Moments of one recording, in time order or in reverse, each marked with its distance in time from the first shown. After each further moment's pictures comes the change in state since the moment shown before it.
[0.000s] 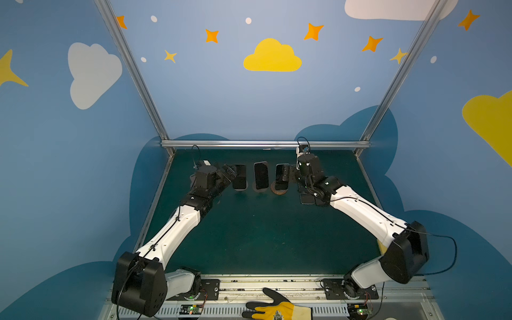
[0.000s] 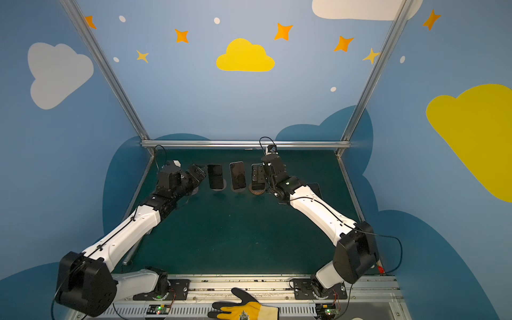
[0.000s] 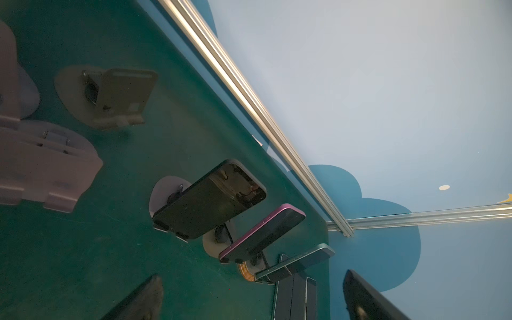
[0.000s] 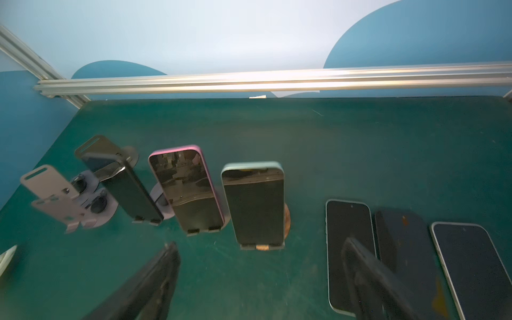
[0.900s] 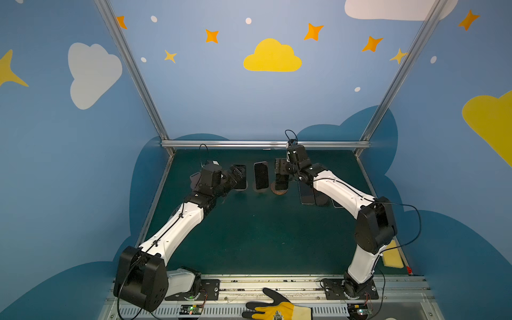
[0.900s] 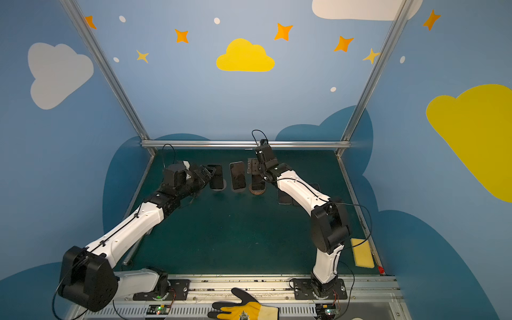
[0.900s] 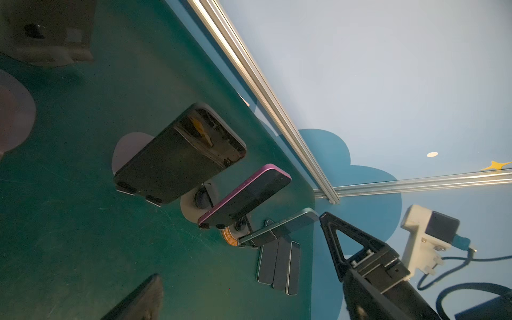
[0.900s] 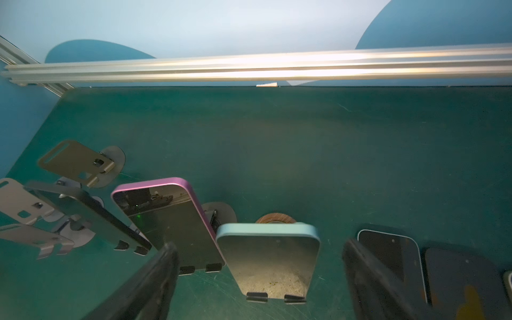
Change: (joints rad) left arm -0.042 0.027 0.039 -0.032 0.102 -0.038; right arm -0.049 0.291 0.222 -0.019 -0.103 0.000
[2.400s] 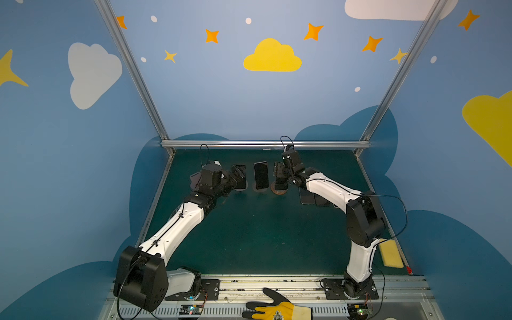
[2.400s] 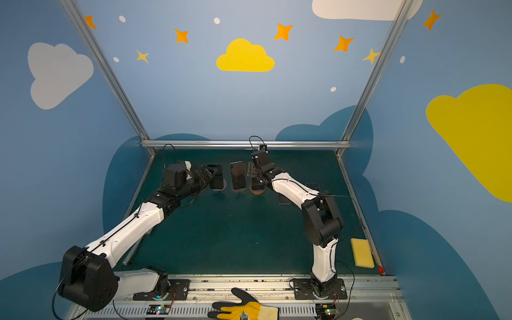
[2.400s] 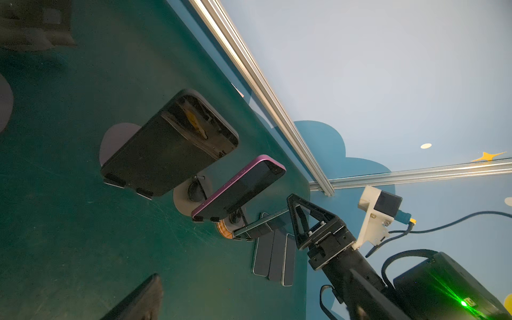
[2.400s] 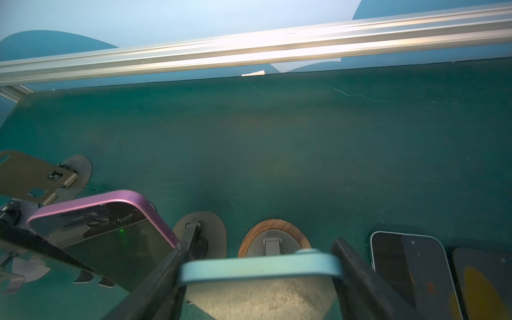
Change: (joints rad) left arm -0.003 0.000 0.000 0.005 0.037 -0.004; right arm 0.011 0.085 -0.034 0.103 0.066 0.057
